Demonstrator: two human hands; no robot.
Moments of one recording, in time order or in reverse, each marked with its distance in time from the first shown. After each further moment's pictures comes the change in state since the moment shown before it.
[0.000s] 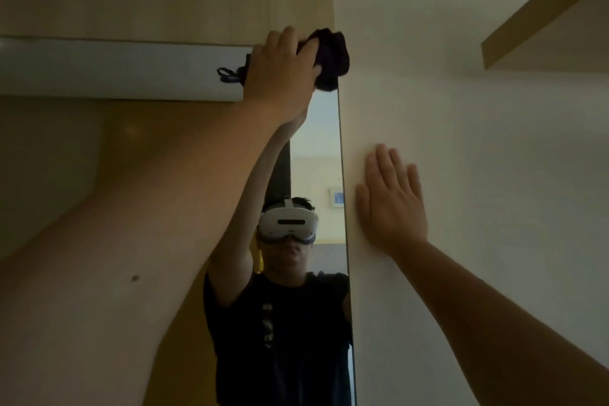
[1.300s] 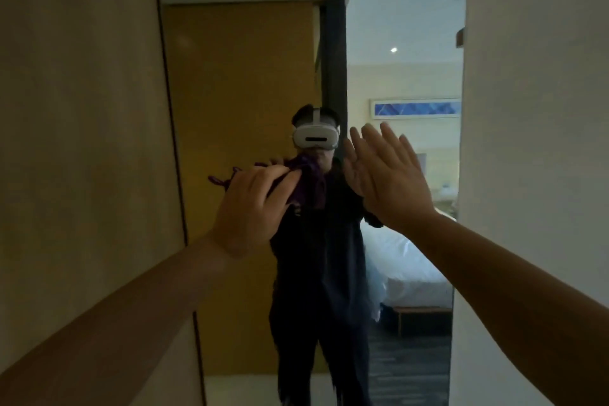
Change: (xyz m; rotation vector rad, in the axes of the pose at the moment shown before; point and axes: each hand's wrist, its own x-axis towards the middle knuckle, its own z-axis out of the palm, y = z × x) left_hand -0.396 -0.137 -0.162 -0.225 -0.030 0.224; right_hand -0.143 -0.228 -0.057 0.245 -0.132 -0.205
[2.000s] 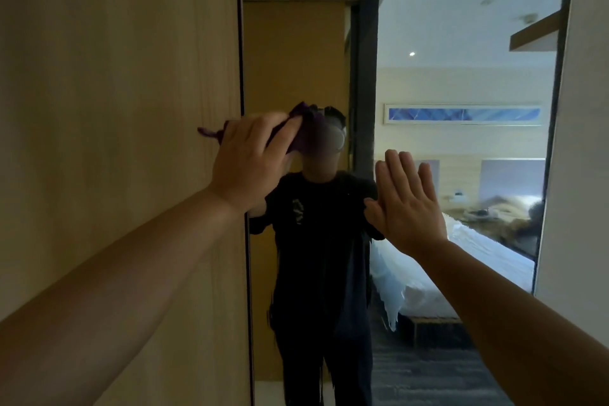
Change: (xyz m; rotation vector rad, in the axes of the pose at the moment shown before) left_hand -0.007 -0.133 -0.017 0.177 0.131 -0.020; right_hand 0.005 -0.061 0.097 -0.301 -0.056 0.004
